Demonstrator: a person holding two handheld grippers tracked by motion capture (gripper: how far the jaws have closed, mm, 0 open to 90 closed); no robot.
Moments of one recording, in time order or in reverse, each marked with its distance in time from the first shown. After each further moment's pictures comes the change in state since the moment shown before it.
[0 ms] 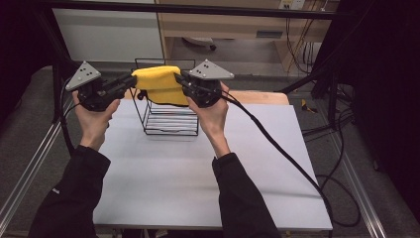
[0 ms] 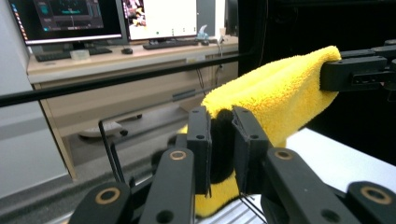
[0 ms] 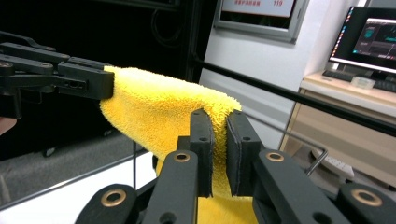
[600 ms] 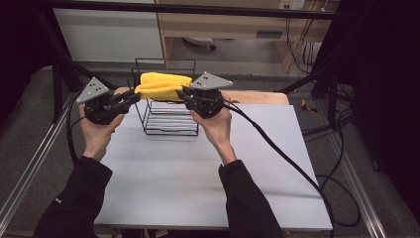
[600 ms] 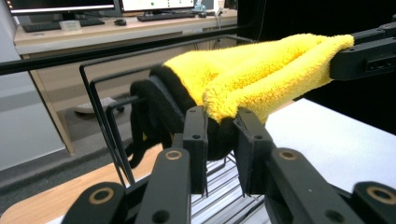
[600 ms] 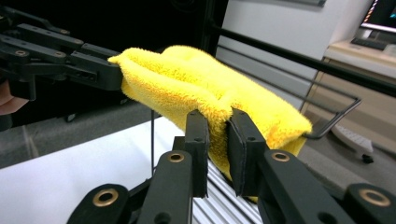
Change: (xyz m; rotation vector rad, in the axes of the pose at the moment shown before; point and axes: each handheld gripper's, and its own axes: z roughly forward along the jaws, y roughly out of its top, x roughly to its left) left arm -0.007 -0.032 0.001 0.097 -0.007 -0.008; right arm 0.002 -0.025 -0.006 0.129 0.077 -0.001
